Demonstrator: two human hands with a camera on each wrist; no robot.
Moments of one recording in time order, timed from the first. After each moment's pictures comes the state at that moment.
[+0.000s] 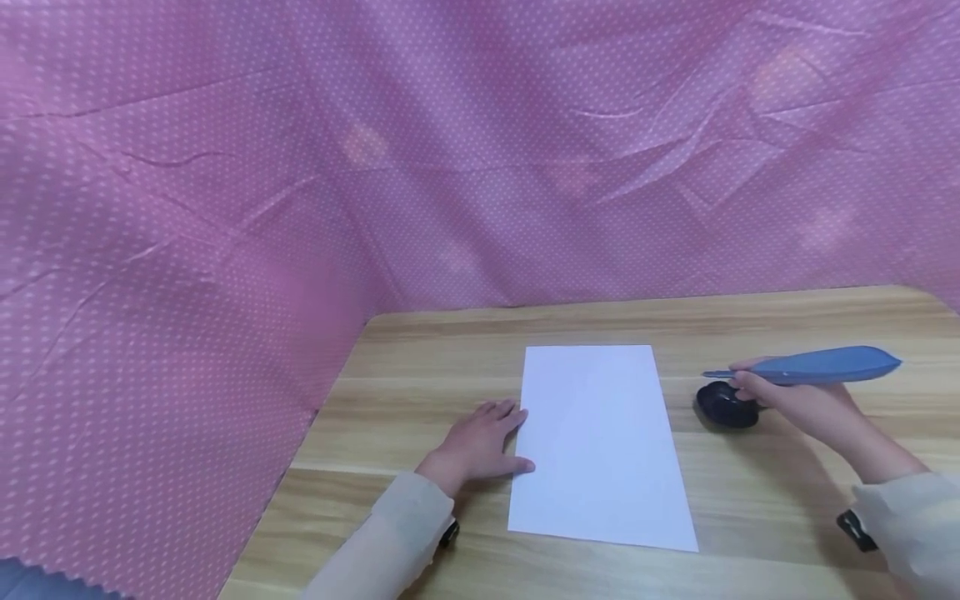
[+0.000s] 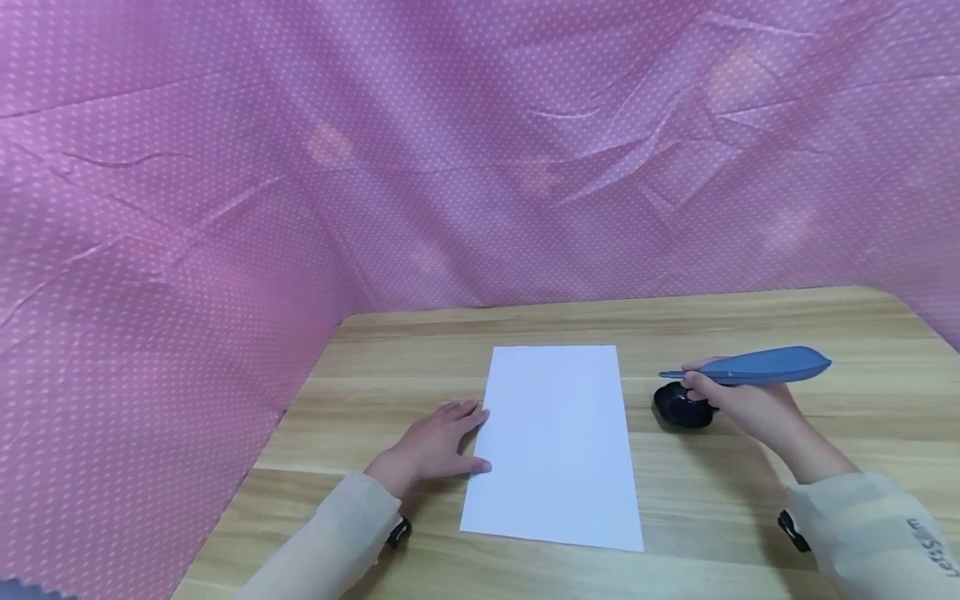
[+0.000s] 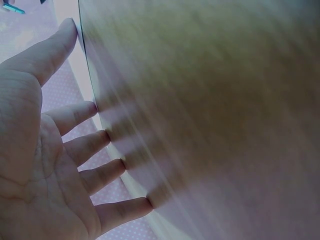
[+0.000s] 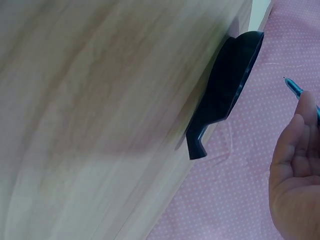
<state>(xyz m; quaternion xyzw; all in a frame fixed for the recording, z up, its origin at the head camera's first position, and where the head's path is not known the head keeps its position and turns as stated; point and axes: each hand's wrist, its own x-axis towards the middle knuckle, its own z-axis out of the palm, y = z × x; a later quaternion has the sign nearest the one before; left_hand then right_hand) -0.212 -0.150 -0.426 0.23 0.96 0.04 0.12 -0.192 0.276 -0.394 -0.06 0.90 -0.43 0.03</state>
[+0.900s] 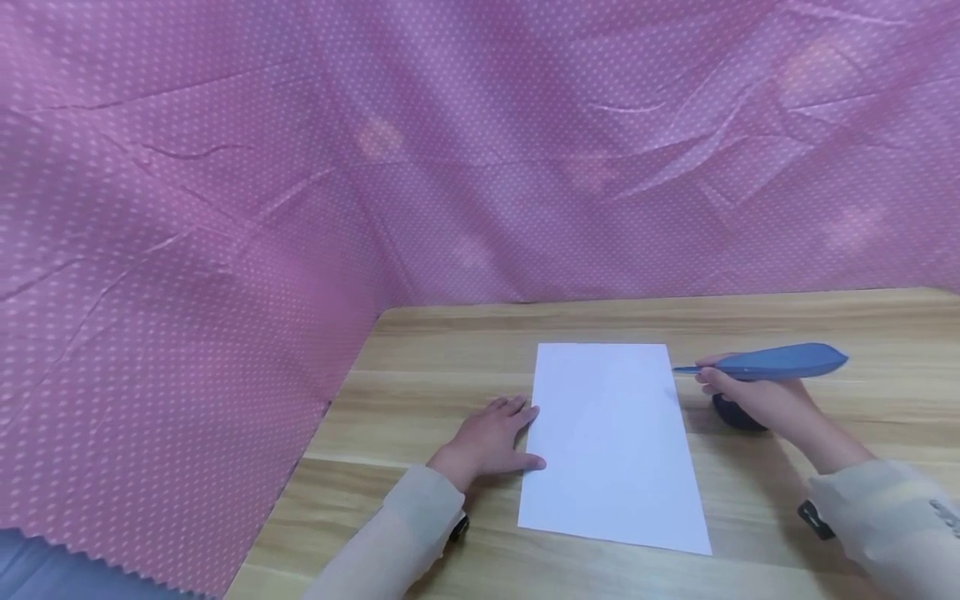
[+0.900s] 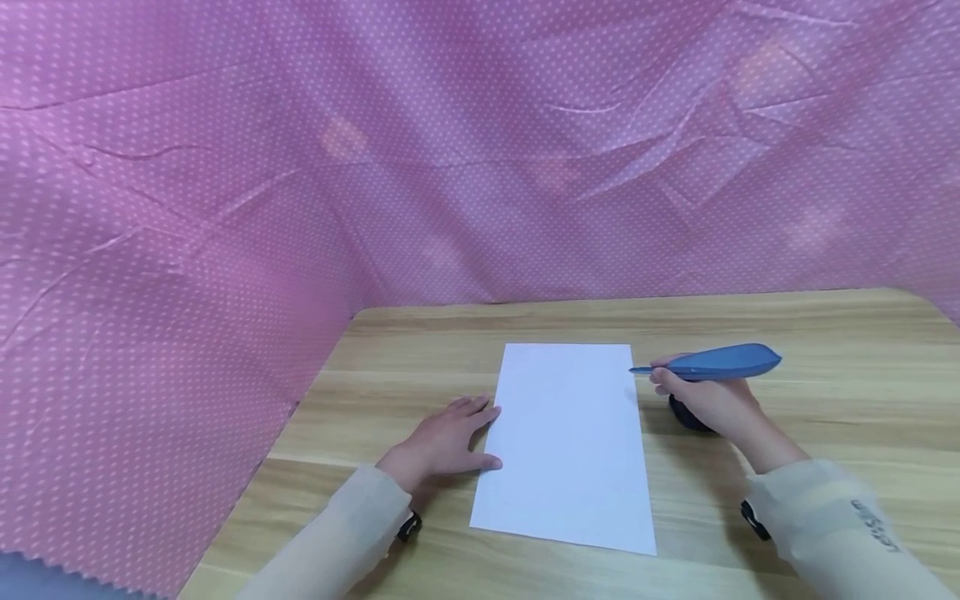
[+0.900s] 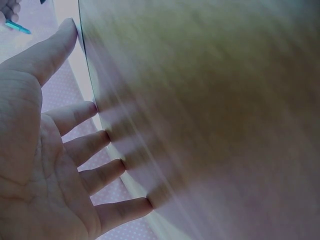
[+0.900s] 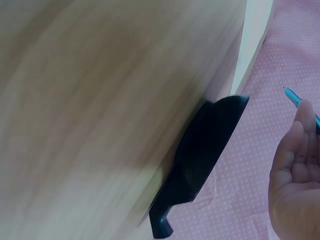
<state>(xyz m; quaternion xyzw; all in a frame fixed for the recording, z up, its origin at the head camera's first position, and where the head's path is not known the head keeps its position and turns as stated) -0.214 -0.148 -0.423 0.23 0.96 0.03 0.13 -0.214 0.229 -0.398 -0.07 0.88 -0.46 0.05</state>
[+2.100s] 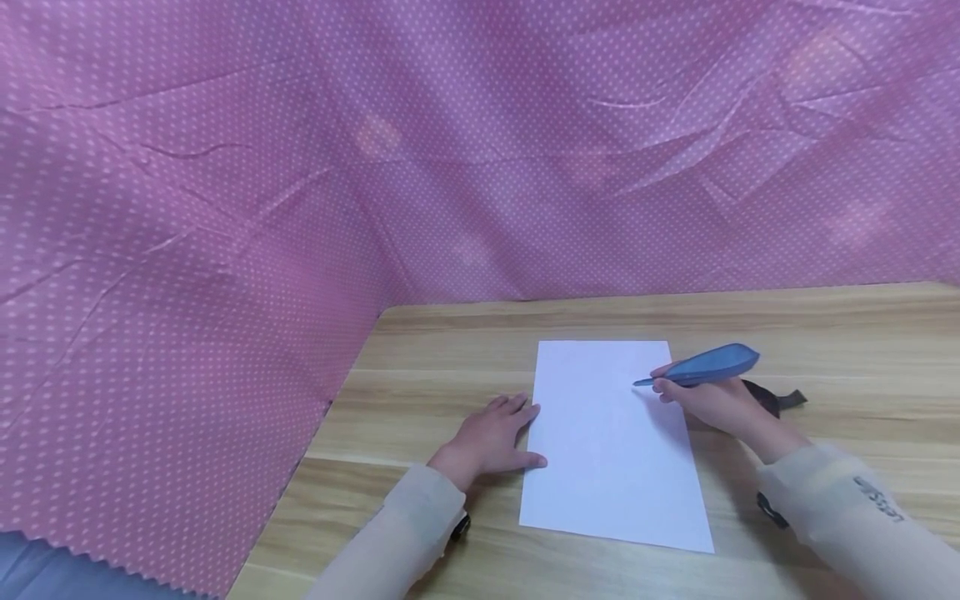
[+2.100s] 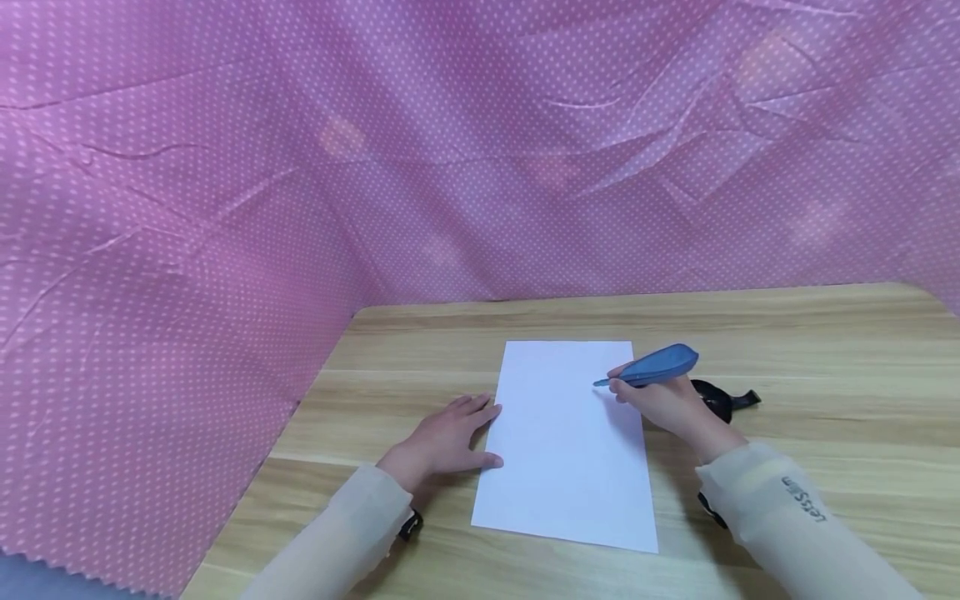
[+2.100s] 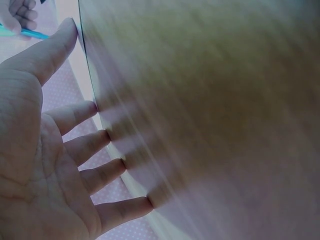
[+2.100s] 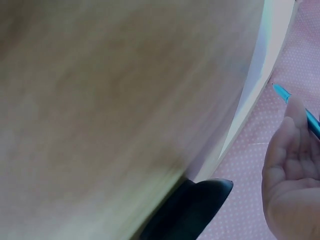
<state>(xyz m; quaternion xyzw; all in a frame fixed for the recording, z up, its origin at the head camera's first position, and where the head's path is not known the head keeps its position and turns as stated) -0.212 -0.145 -0.419 0.22 0.97 0.02 0.13 -0.229 0.187 -0.409 -0.10 0.89 -0.44 0.07</state>
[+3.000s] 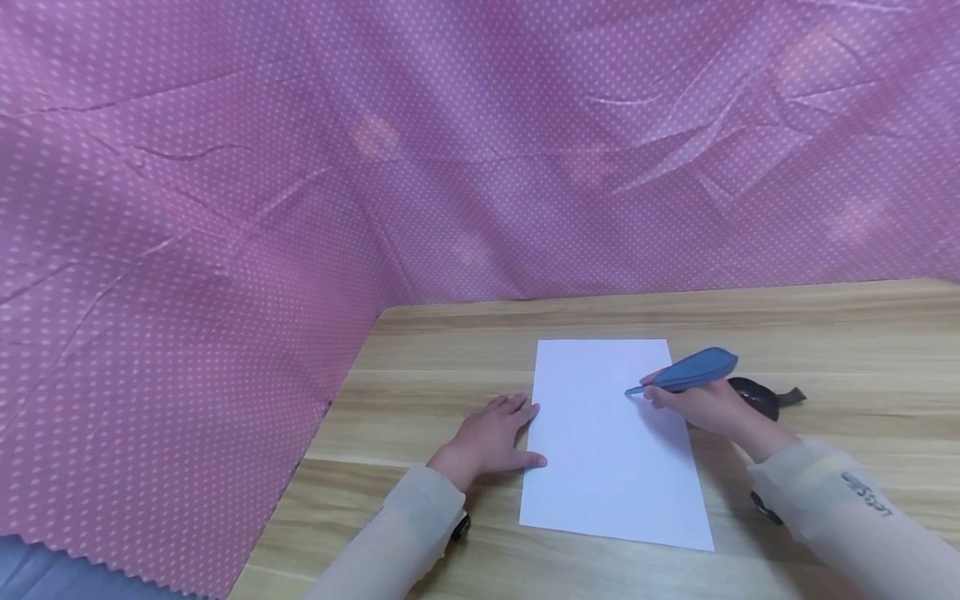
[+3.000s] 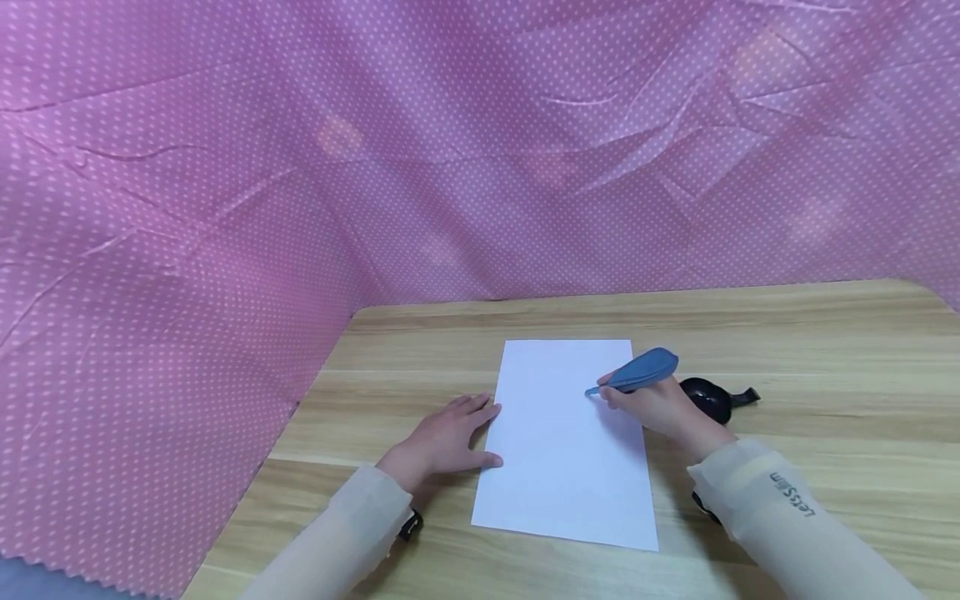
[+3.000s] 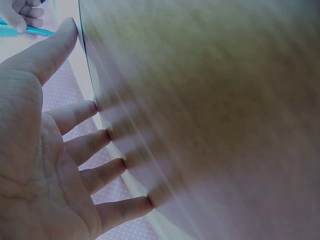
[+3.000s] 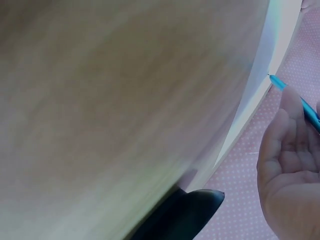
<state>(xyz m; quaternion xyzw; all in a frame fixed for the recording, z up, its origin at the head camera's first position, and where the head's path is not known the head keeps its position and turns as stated) -0.217 -0.150 -0.429 0.23 0.97 0.03 0.12 -0.228 0.175 -0.420 -0.16 0.87 -0.46 0.05</state>
